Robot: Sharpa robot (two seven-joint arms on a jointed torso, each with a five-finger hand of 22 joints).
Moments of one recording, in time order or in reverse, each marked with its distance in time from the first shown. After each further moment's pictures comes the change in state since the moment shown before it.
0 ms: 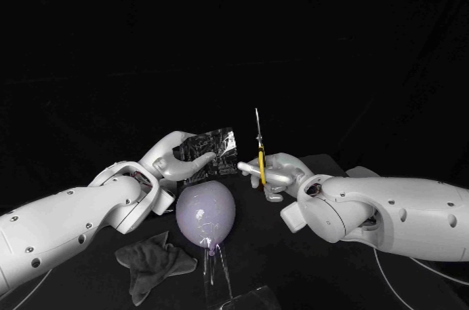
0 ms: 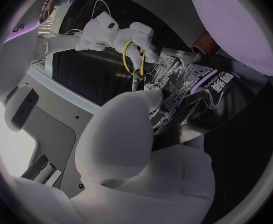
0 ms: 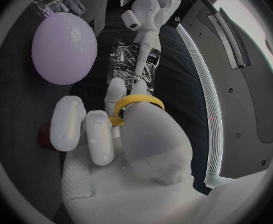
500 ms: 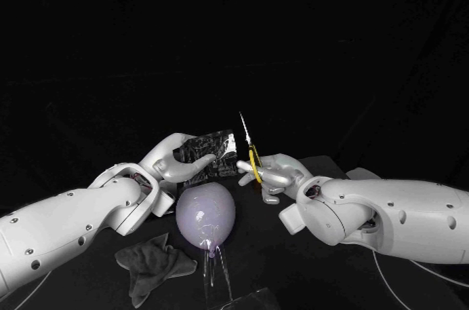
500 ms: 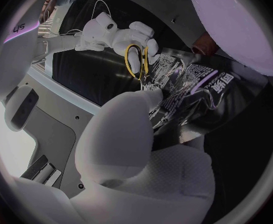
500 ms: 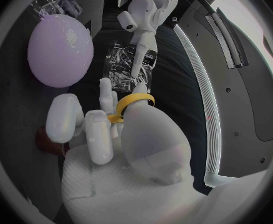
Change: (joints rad) left arm 0.000 0.000 0.000 0.000 0.000 0.003 -0.002; left_hand 0.000 0.000 0.000 0.000 0.000 0.000 0.000 0.000 0.000 0.000 0.000 0.000 0.000 0.005 -0.002 0.000 0.001 -0.001 0.000 0.000 0.000 0.000; right arm 0.000 0.002 0.000 0.004 0.008 0.006 0.028; right_hand -0.016 -0.016 -0.030 -0.005 0.000 -0.144 0.110 -0.217 -0.077 -0.120 0.067 -0.426 -0.264 -0.004 0.049 -0.005 -0.006 0.011 -0.046 0.083 -0.057 -0.001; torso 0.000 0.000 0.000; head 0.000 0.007
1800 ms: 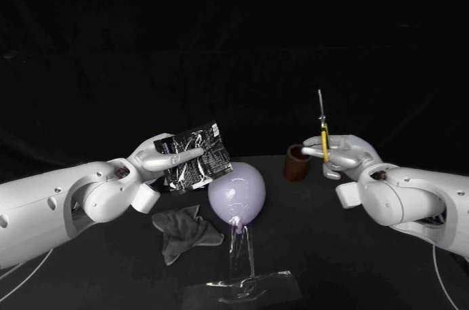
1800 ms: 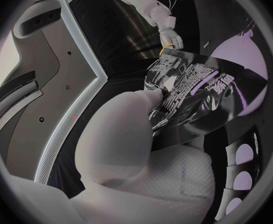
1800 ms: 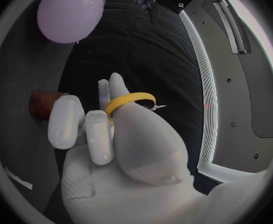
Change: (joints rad) left arm -0.046 -0.312 -0.033 0.121 0.616 0.411 -0.031; left_hand -0.015 0.001 0.004 -0.004 0.001 -0.003 -0.002 -0.010 0.001 0.000 0.000 0.000 0.000 0.000 0.000 -0.004 0.002 -0.007 0.000 0.000 0.000 0.000; right arm -0.008 -0.051 -0.012 -0.168 0.130 0.045 0.137; right_hand 0.260 0.057 0.232 -0.274 0.000 0.183 -0.046 -0.081 -0.110 0.039 0.012 -0.109 -0.124 -0.001 -0.035 0.001 0.003 0.005 0.034 -0.028 0.056 0.000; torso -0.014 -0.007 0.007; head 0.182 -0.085
